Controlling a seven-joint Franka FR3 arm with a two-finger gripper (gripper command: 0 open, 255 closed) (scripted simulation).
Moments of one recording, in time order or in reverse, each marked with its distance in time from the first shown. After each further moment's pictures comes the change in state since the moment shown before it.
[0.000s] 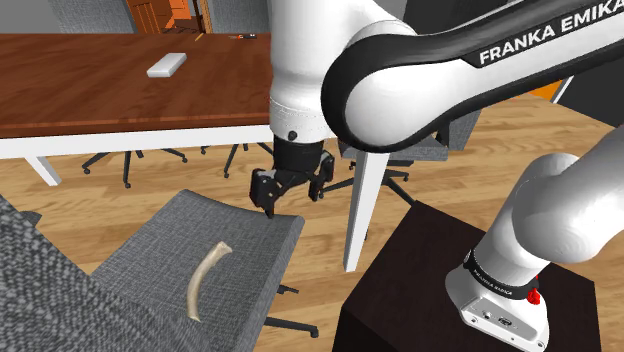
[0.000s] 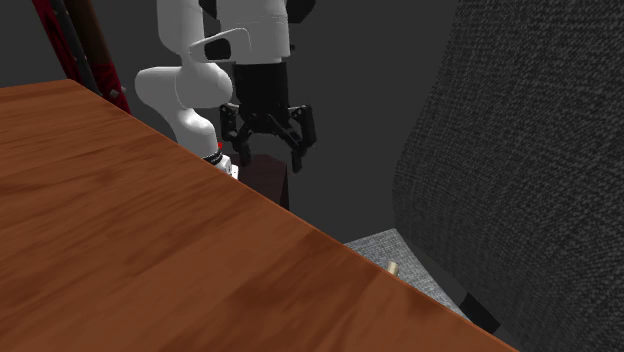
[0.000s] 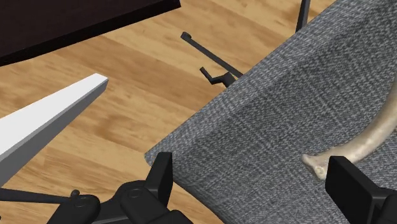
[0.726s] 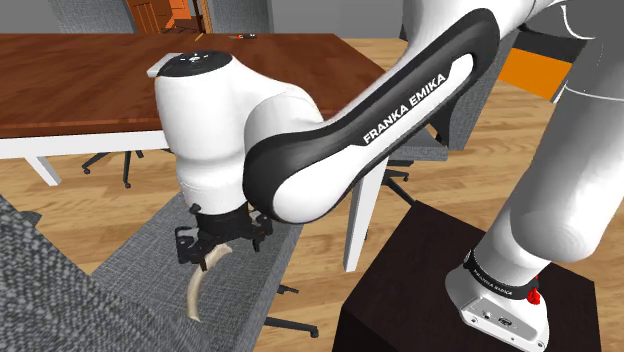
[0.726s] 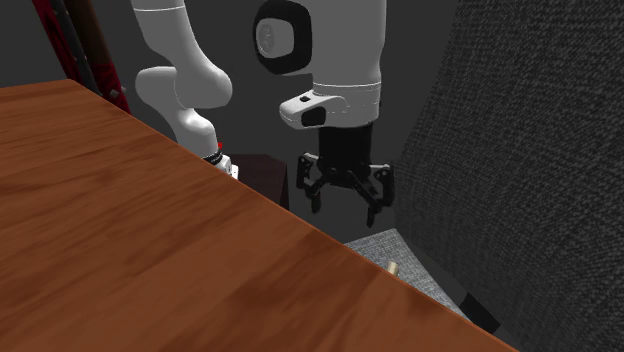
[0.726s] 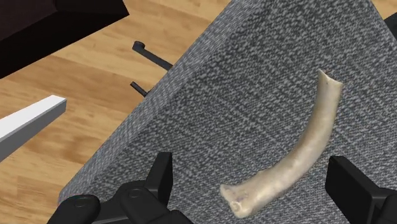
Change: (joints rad) arm -0.038 0.540 0.228 0.283 -0.444 0.121 0.563
